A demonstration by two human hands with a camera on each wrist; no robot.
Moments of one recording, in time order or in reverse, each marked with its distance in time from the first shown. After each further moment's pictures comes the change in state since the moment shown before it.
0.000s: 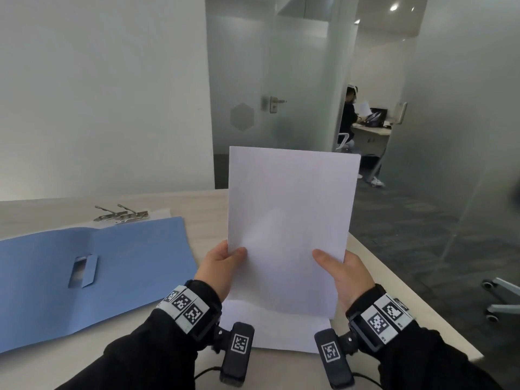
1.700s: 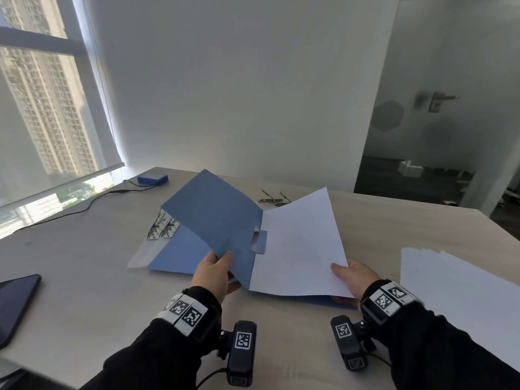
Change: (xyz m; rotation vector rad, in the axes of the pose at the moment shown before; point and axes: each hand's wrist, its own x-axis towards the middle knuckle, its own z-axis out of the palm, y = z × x) left_hand -0.075 0.017 -0.283 -0.239 0.648 -0.132; right_hand 0.052 0.091 0.284 -0.437 -0.456 0.324
